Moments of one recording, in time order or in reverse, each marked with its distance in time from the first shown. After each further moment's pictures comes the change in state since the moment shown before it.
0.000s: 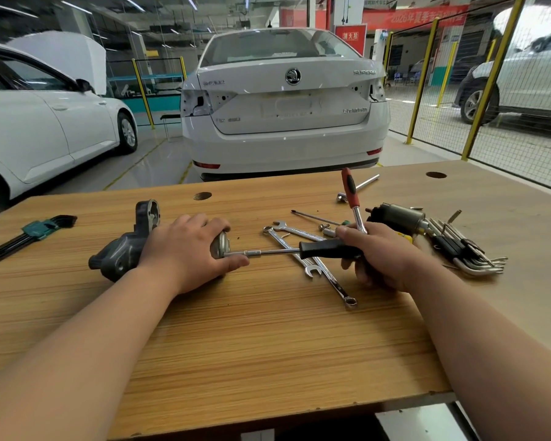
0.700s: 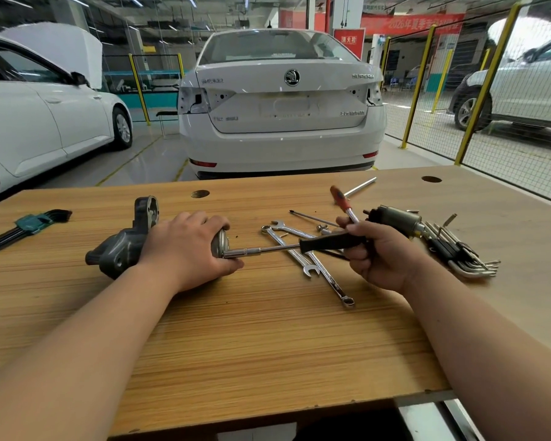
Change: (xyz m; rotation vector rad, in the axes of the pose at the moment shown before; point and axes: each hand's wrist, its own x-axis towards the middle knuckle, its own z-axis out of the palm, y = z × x) left_hand 0.002 0.000 0.004 -0.021 -0.013 -0.029; right_hand 0.003 0.001 -0.001 0.763 -0.114 0.116
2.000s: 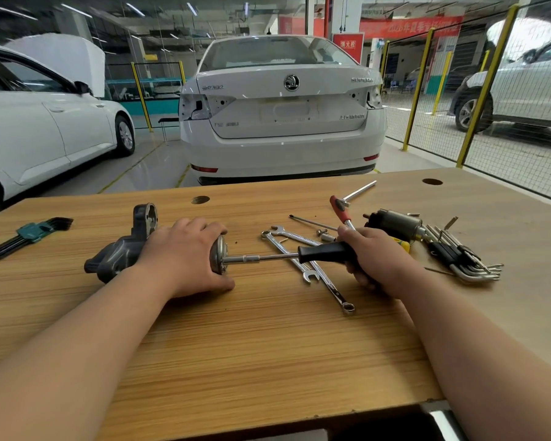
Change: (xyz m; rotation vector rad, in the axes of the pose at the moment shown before) left_hand 0.001 0.002 -0.011 0.027 -0.128 -0.001; right_hand 0.003 0.005 0.003 -0.868 0.234 -0.157
